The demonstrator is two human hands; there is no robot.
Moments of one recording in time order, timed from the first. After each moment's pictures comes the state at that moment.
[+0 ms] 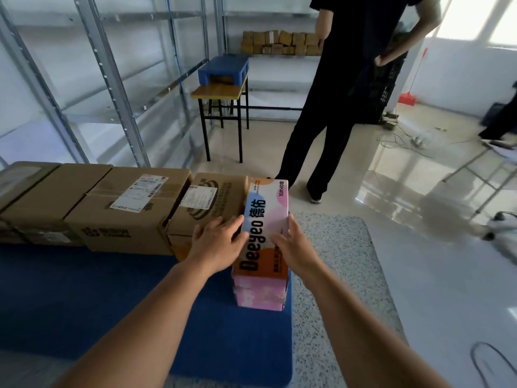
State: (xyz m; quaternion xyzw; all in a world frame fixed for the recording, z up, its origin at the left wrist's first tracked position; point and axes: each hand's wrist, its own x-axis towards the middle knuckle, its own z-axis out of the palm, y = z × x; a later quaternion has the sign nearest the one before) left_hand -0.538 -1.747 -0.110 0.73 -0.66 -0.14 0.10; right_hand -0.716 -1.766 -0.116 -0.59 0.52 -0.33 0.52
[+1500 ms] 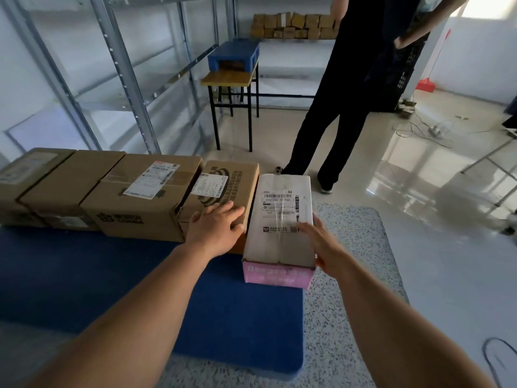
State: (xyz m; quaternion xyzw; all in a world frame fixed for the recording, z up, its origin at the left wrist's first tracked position) left_hand -0.516 -1.746 -0.108 0.73 -0.67 -0.10 0.04; right_hand -0.744 -1.800 -0.158 -0.46 0.53 -0.30 0.65
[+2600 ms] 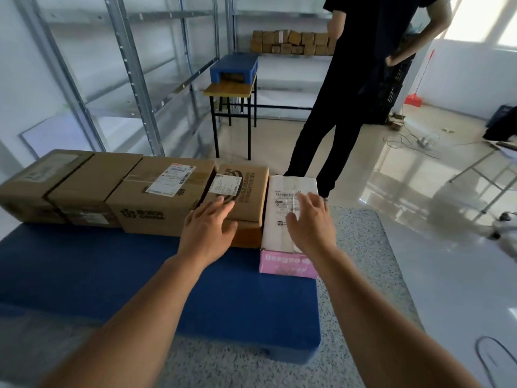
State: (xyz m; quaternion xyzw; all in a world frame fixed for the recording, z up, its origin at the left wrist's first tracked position) left_hand -0.477 -1.680 -0.093 0.72 -0.66 -0.05 0.21; right_hand -0.676 -1.735 -0.086 -0.72 0.63 -0.23 0.15
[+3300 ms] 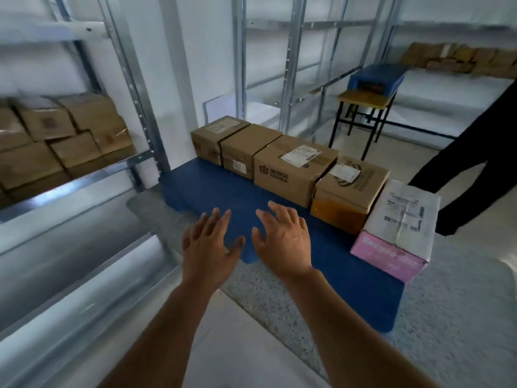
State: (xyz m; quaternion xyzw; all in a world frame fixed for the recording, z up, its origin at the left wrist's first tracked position) left_hand -0.438 -1.430 -0.109 0.89 -0.39 0.04 0.24; right_hand -0.543 -1.541 -0.088 -0.93 0.29 -0.21 0.10
